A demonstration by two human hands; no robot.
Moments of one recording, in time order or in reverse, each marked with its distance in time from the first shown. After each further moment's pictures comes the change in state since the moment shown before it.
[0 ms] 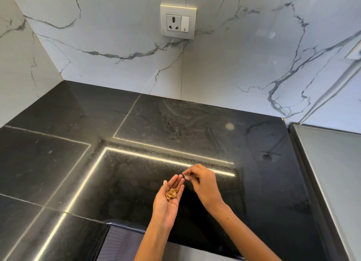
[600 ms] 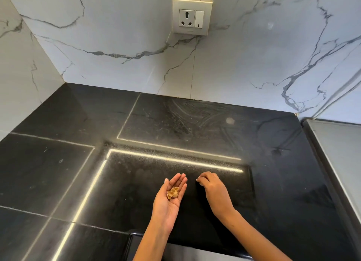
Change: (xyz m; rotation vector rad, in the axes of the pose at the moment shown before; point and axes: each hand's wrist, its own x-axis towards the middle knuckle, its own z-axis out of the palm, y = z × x) left_hand 0.005 0.070 -0.015 0.038 -0.061 -0.051; right_hand -0.004 0.017 0.052 -0.491 -0.071 -0.064
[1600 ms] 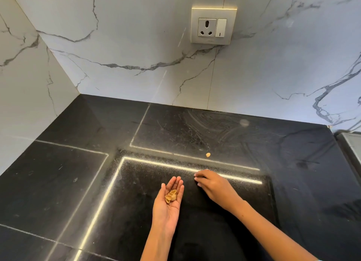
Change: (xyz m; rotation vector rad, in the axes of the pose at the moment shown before) left_hand 0.043 0.063 0.014 -0.136 0.064 0.102; right_hand 0.101 0.008 0.023 0.106 -0.120 -0.317
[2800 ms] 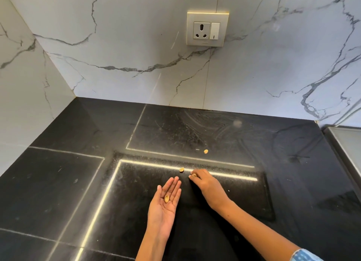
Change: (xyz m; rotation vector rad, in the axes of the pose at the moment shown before) left_hand -0.013 0.014 -0.025 0.137 -0.088 -0.023; right_hand -0.004 -0.026 0.029 -0.093 0.096 0.063
